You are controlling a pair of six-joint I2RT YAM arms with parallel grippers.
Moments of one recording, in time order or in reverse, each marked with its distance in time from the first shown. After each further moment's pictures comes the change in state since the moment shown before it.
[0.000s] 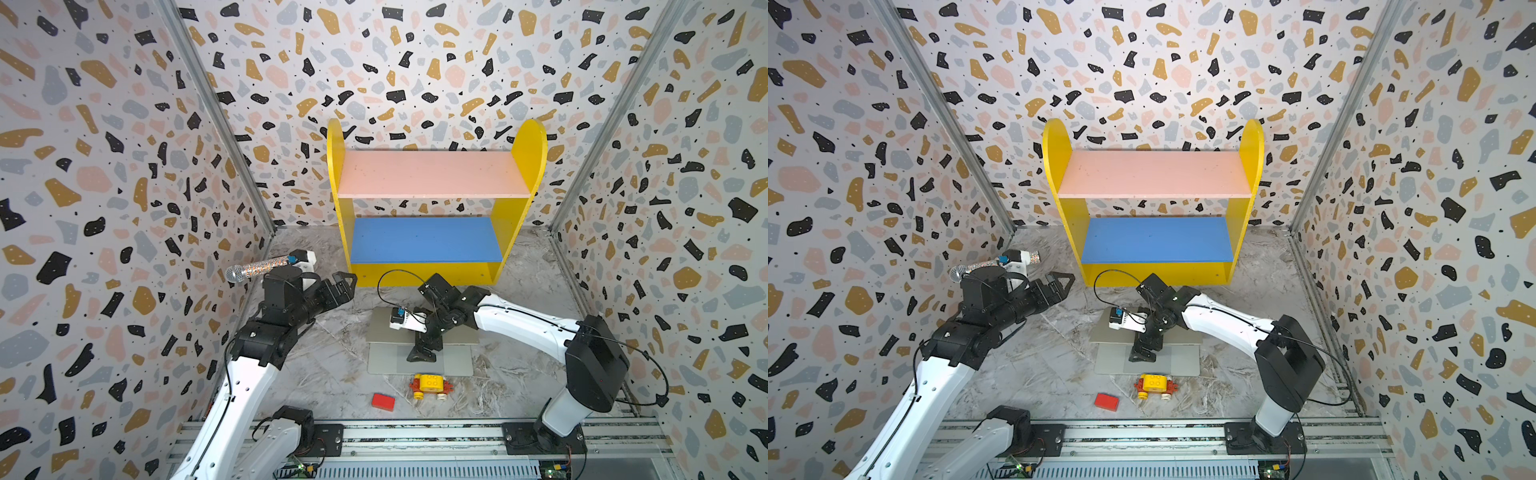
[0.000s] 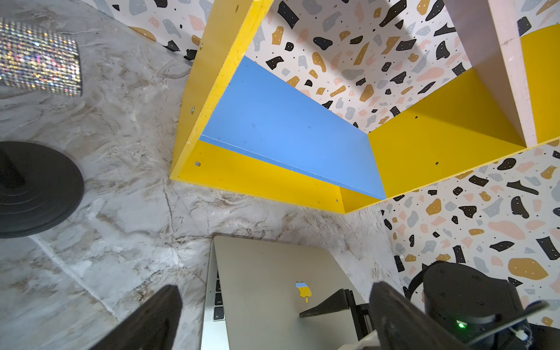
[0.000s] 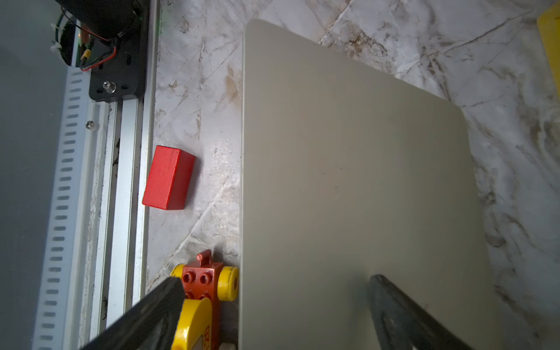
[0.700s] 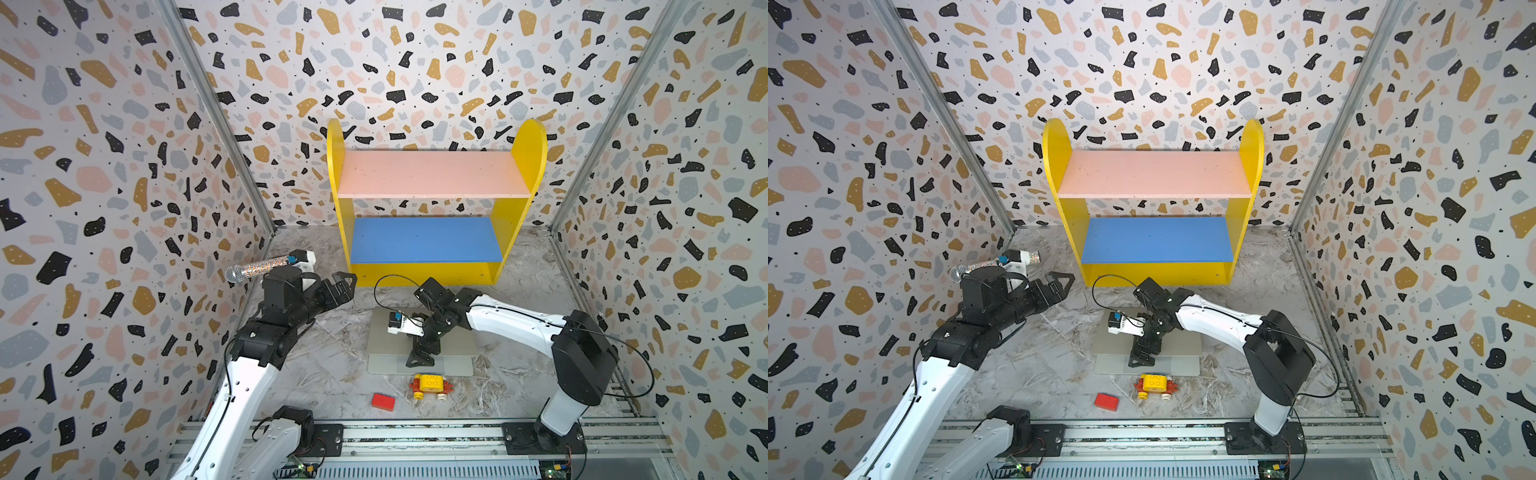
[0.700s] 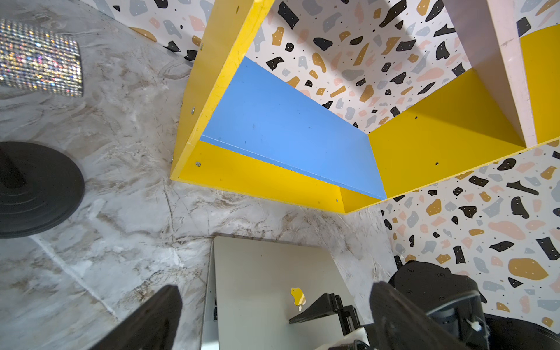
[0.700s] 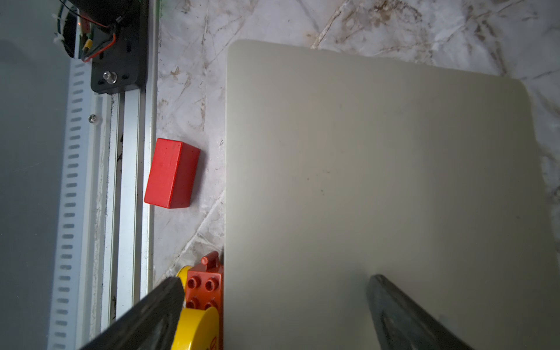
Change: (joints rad) left arm 0.005 -0.002 0.000 0.000 0.000 0.000; right arm 0.010 0.061 0.000 -0.012 -0.023 0.017
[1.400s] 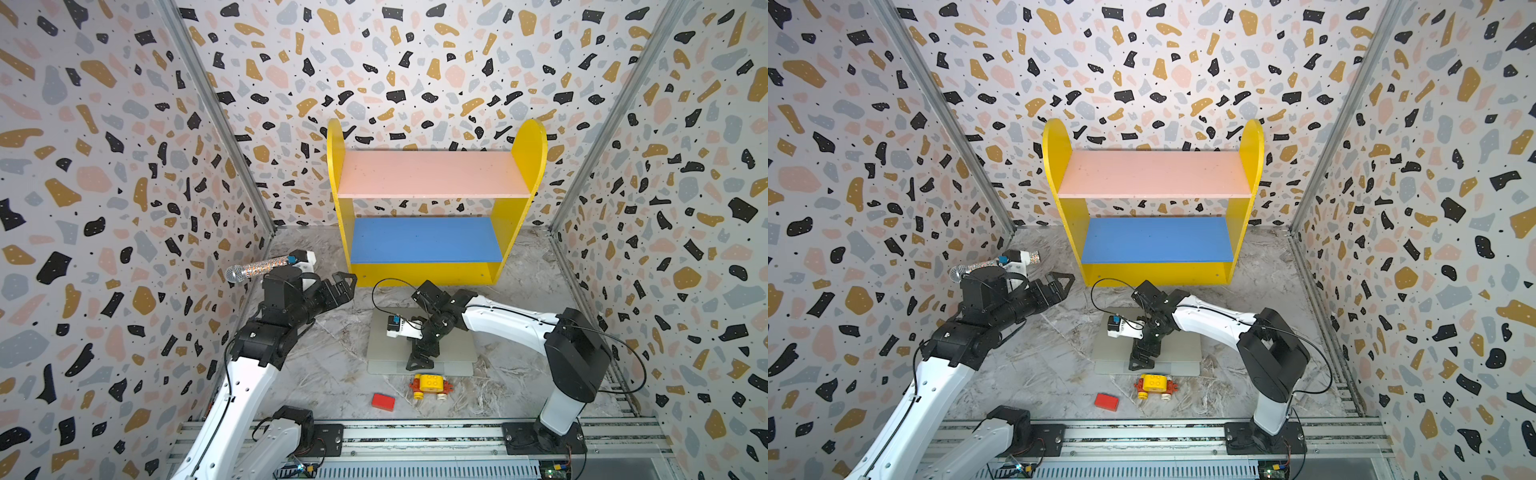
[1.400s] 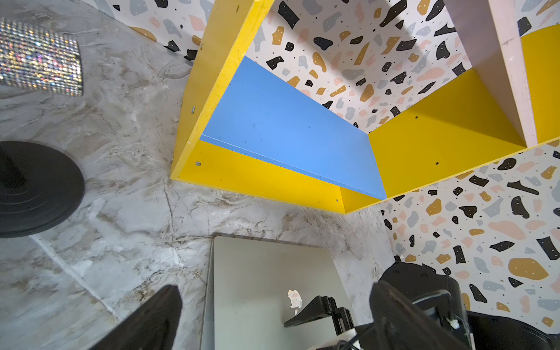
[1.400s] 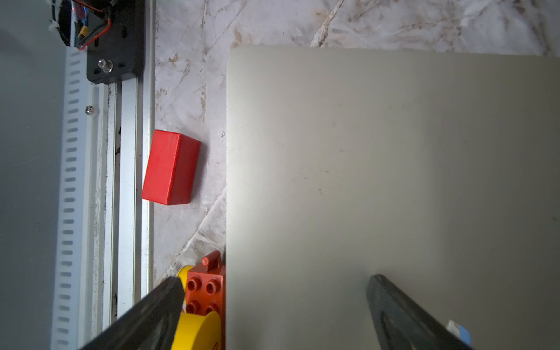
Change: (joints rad) left arm 0.000 0.000 -0.001 0.000 0.000 0.000; right arm 0.008 0.031 0.003 -0.012 0.000 0.000
